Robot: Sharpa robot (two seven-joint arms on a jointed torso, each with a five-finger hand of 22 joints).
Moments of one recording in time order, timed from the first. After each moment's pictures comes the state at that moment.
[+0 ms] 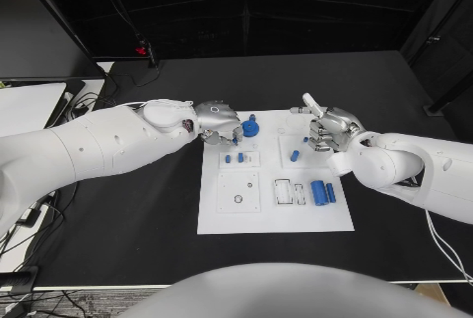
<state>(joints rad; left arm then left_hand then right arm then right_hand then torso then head) 1.30 -0.48 -0.24 1.07 -1.76 -0.32 0.42 1.66 -0.10 0.31 0.29 0.12 1.09 0.13 0.14 0.11 1.10 0.08 0.19 0.06 1.47 0.03 1.57 1.31 0.01 1.46 0.13 1.57 1.31 1.15 -0.95 -0.10 1.58 -0.04 -0.31 0.26 1.09 0.25 -0.39 0.29 0.06 0.55 0.13 0.41 0.07 1.46 0.04 1.57 1.31 1.47 0.00 1.57 1.31 0.01 1.47 0.11 1.54 1.31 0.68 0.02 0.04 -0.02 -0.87</state>
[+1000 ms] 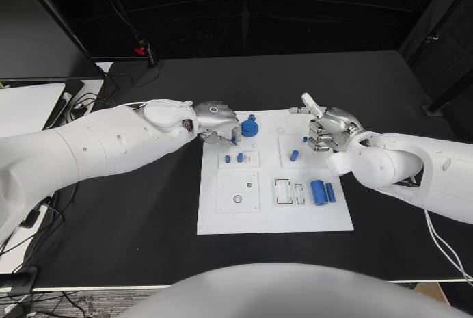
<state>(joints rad) 1.30 -0.47 -0.24 1.03 -1.76 -0.31 0.43 1.65 -0.09 0.31 0.29 0.11 1.09 0.13 0.14 0.11 1.10 0.08 0.19 0.06 1.47 0.03 1.57 1.31 0.01 1.46 0.13 1.57 1.31 1.15 -0.95 -0.10 1.59 -0.04 -0.31 0.26 1.09 0.25 -0.39 0.29 0.06 0.55 0.13 0.41 0.07 1.46 0.04 1.57 1.31 1.47 0.00 1.57 1.31 0.01 1.47 0.11 1.54 1.31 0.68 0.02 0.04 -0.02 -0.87</state>
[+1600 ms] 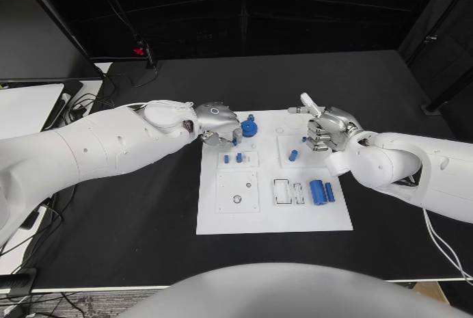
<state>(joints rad) 1.29 -0.46 -0.24 1.03 -1.76 -0.31 0.45 1.65 -0.09 0.31 0.29 0.11 1.09 0.13 0.14 0.11 1.10 0.08 0.19 0.06 1.47 0.03 1.57 1.31 0.01 1.46 0.13 1.57 1.31 1.15 -0.95 -0.10 1.59 -0.04 -0.31 0.26 1.09 0.25 -0.39 0.29 0.06 0.55 0.13 0.41 0.07 1.46 0.04 1.57 1.31 1.47 0.00 1.57 1.31 0.01 1.47 0.11 1.54 1.31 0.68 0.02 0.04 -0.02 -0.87</state>
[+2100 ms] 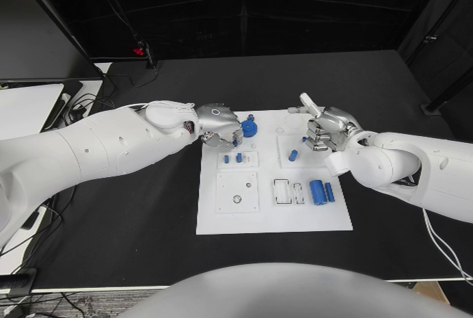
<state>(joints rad) 1.29 -0.45 -0.24 1.03 -1.76 -0.30 0.45 1.65 -0.09 0.31 0.29 0.11 1.09 0.13 0.14 0.11 1.10 0.08 0.18 0.06 1.47 0.03 1.57 1.31 0.01 1.46 0.13 1.57 1.31 1.15 -0.95 -0.10 1.59 -0.04 -0.31 0.26 1.09 0.25 -0.39 0.29 0.06 0.55 0.13 0.41 0.07 1.46 0.04 1.57 1.31 1.47 0.00 1.57 1.31 0.01 1.47 0.11 1.54 1.31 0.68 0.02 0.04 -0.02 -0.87</state>
